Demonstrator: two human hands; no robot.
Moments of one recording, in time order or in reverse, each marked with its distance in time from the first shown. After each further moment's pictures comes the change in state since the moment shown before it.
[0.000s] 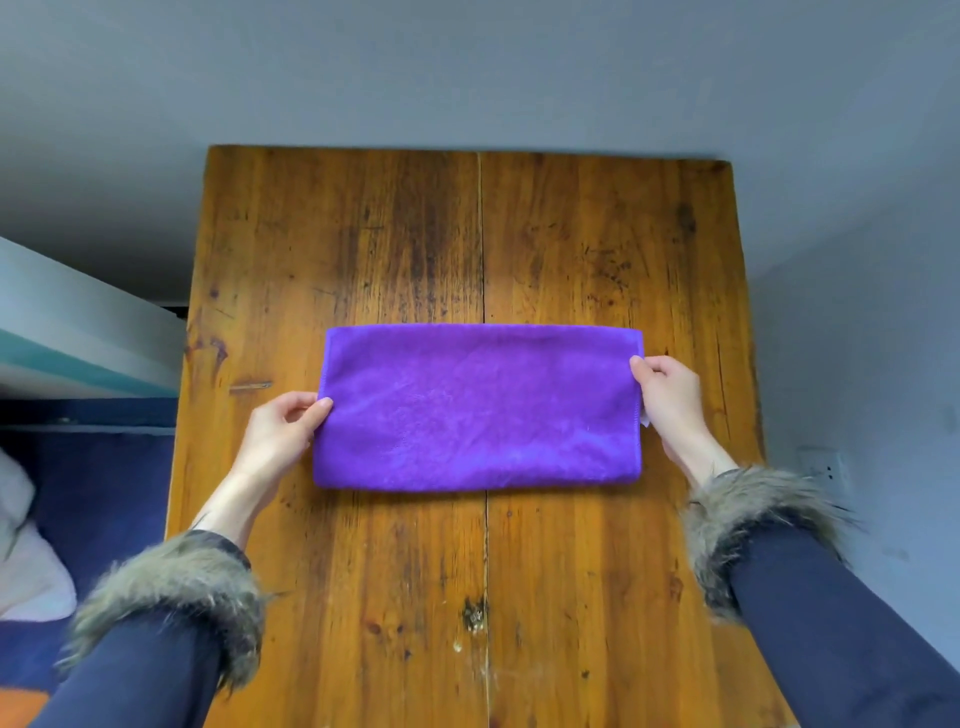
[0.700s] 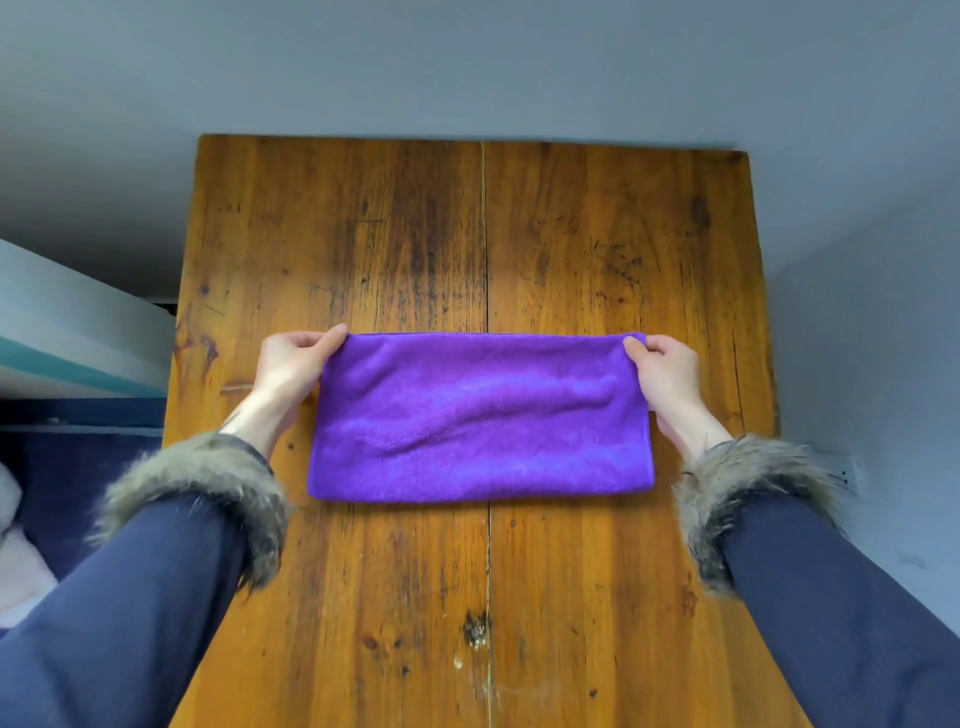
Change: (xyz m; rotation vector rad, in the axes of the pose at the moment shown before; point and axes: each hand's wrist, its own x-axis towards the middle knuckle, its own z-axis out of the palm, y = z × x) left_hand 0.053 0.044 0.022 0.006 0.096 -0.020; right_hand 0.031 -0.004 0.021 0.042 0.025 0.017
